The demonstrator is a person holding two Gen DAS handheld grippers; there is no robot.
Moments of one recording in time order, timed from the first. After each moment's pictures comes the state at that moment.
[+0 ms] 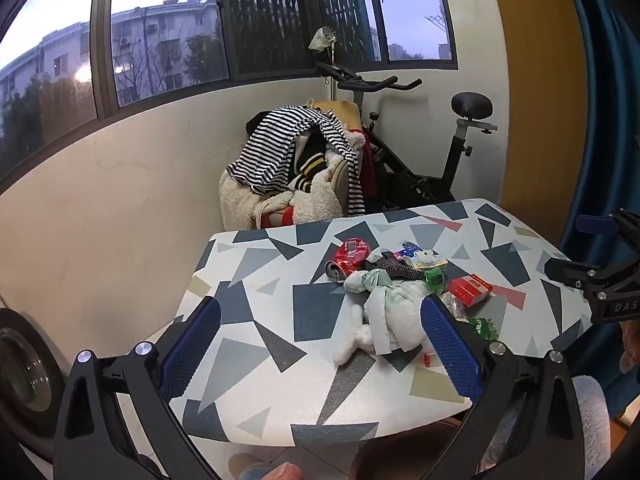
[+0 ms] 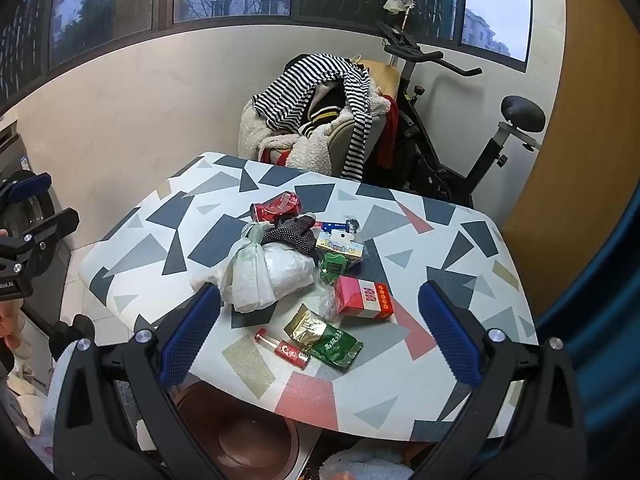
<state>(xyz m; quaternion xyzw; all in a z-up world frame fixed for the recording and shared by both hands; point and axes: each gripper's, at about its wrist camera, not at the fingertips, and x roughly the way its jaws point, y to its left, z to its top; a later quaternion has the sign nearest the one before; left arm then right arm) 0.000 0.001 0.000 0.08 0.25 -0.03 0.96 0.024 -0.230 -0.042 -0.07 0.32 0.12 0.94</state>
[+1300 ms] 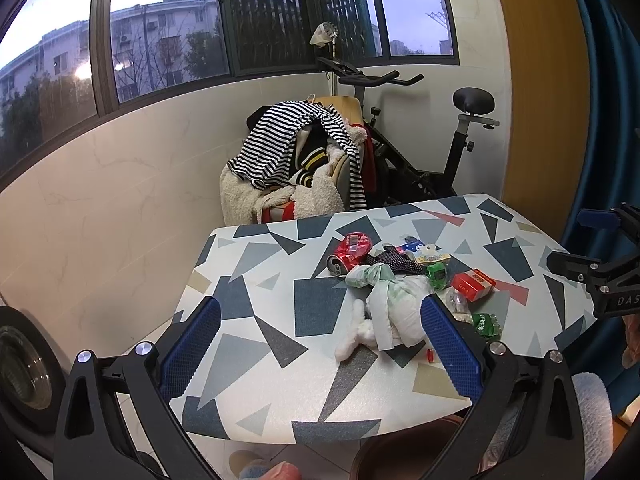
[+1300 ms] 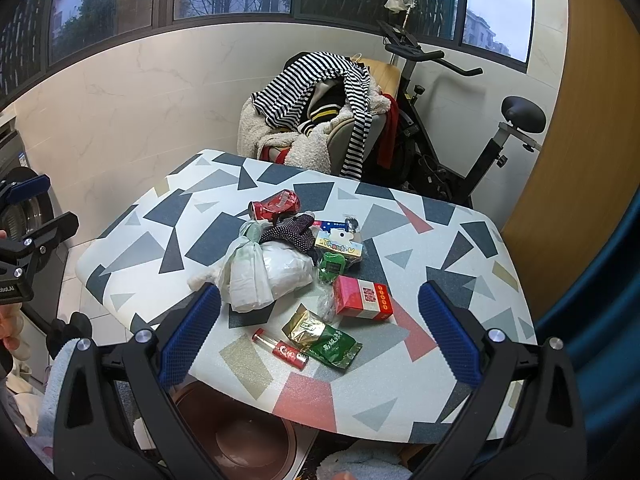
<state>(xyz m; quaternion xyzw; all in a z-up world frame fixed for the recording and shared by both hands) -0.001 0.001 0.000 0.08 0.26 -0.02 0.96 0.026 -0.228 -0.046 -0.07 0.32 0.12 0.94</state>
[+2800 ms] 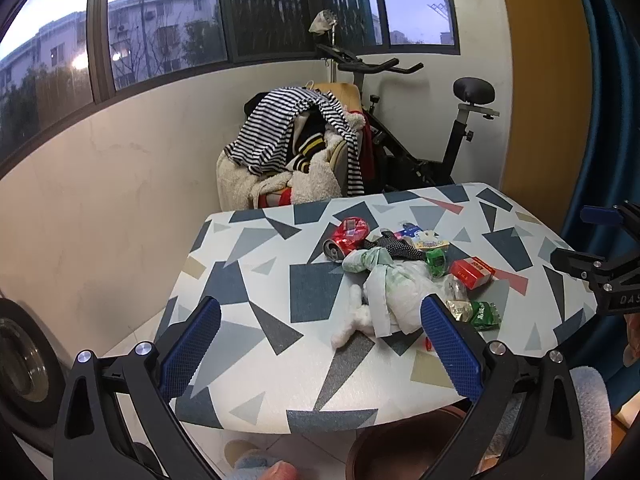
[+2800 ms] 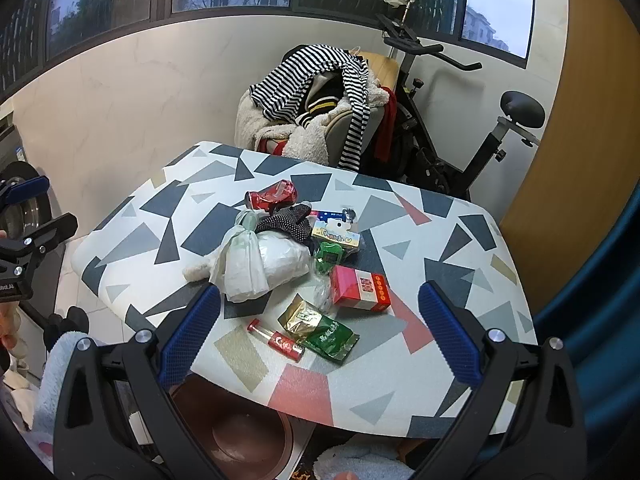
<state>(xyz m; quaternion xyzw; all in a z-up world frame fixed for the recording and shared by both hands) 0.003 0.003 -0.032 0.08 0.29 -0.02 0.95 0.023 -0.238 -0.063 -0.07 0.33 0.12 0.94</state>
